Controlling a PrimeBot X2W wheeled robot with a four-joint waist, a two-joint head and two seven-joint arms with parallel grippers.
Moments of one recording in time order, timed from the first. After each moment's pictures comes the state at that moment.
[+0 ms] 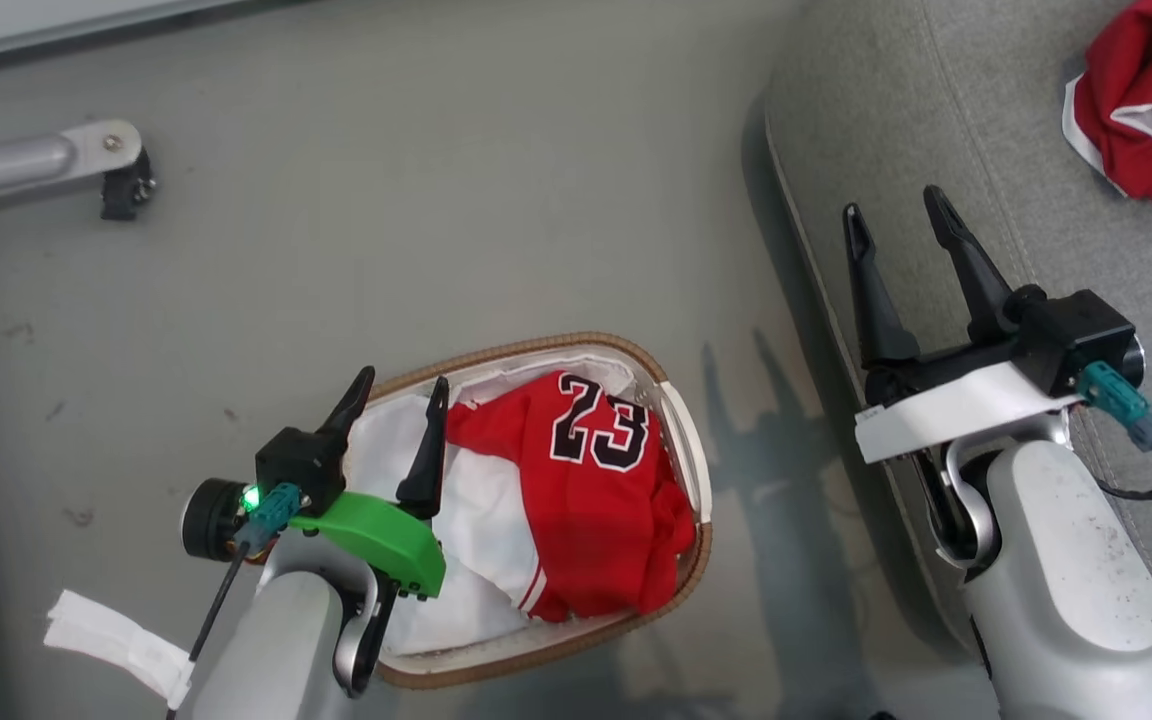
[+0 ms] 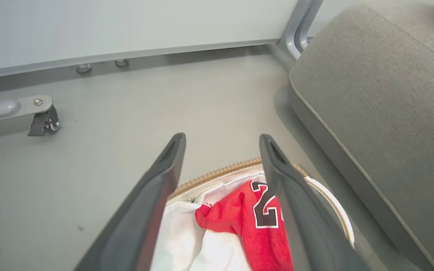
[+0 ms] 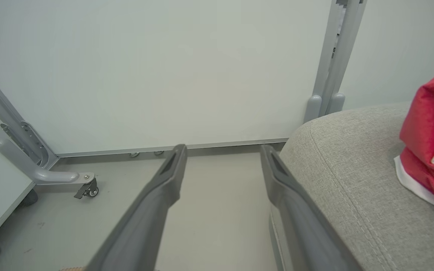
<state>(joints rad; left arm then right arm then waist) -0.36 0.08 -0.31 0.54 -0.28 -0.13 -0.26 -0.43 -0.05 0.08 0.21 0.19 0.13 -0.26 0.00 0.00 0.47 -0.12</state>
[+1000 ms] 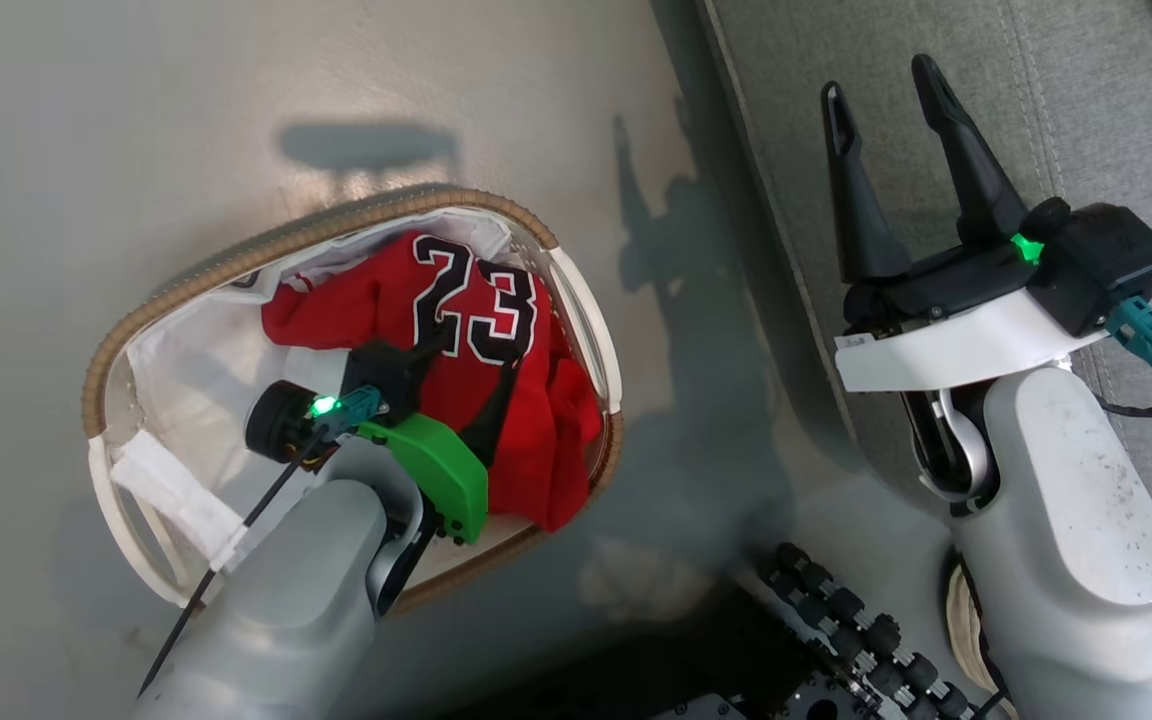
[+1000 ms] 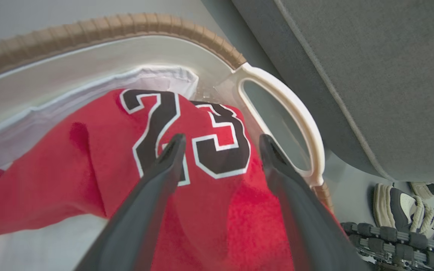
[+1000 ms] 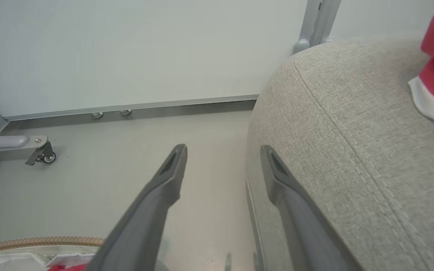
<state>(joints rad) -0.68 0.16 -0.80 0.78 -0.59 -0.13 -0.26 -0.53 -0.05 0.15 0.08 0.24 0.13 -0.26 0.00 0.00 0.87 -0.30</state>
